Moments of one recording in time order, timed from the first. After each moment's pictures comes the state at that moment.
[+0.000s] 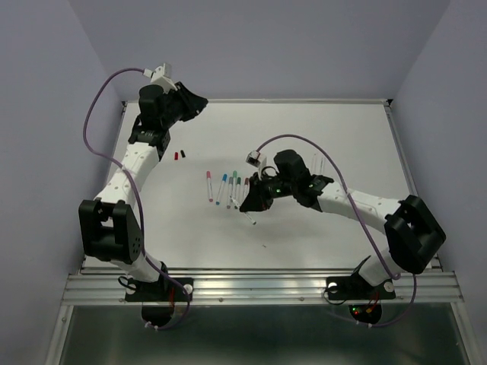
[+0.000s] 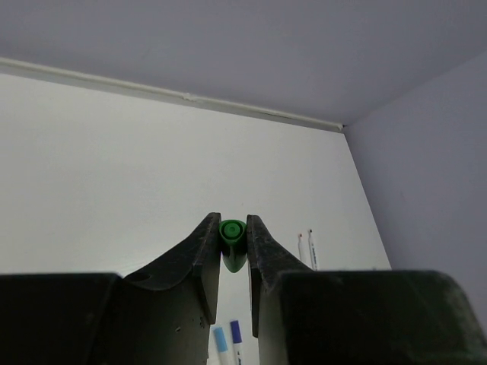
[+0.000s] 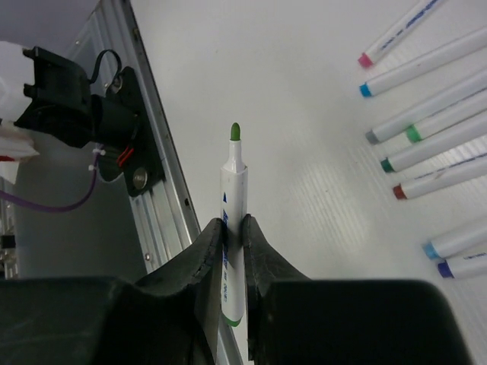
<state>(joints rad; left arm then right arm) -0.15 1.55 1.33 0.08 0.33 -0.62 0.75 1.52 0.95 0.03 -0.69 0.32</state>
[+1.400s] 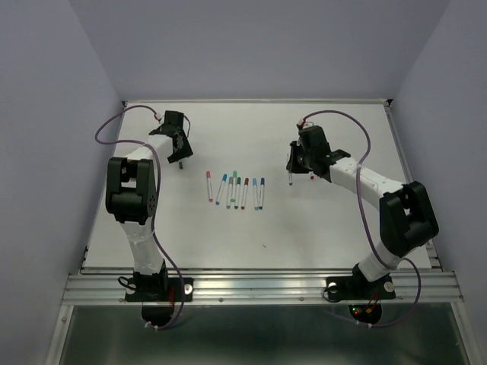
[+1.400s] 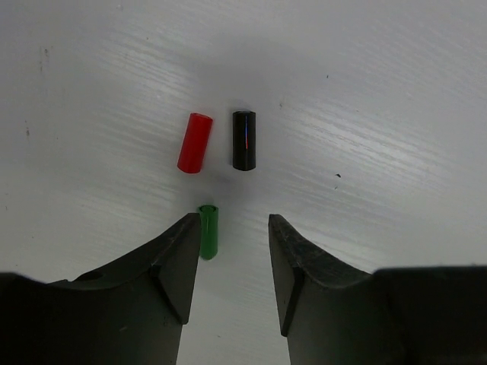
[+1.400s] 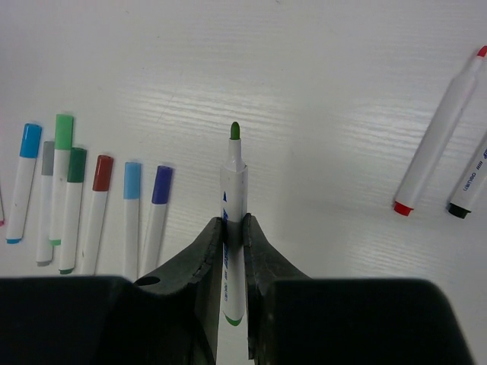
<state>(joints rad) -0.12 1.95 1.38 -0.41 -0.19 -0.46 0.44 1.63 1.12 -0.26 0.05 0.39</state>
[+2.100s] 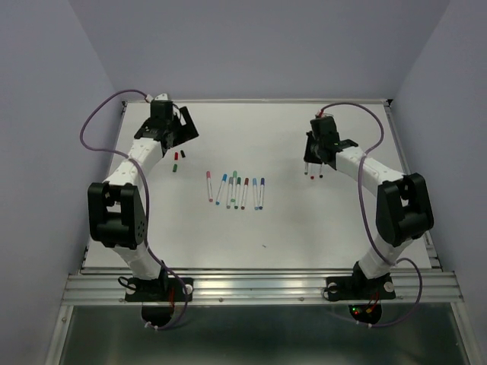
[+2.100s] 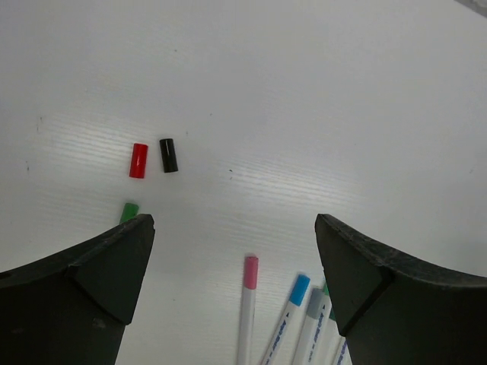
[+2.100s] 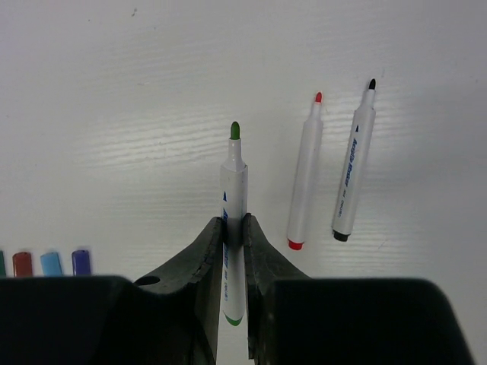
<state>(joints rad) -0.12 1.70 1.33 -0.34 -0.06 -0.45 0.32 1.69 1.20 -0.32 0.18 0.40</state>
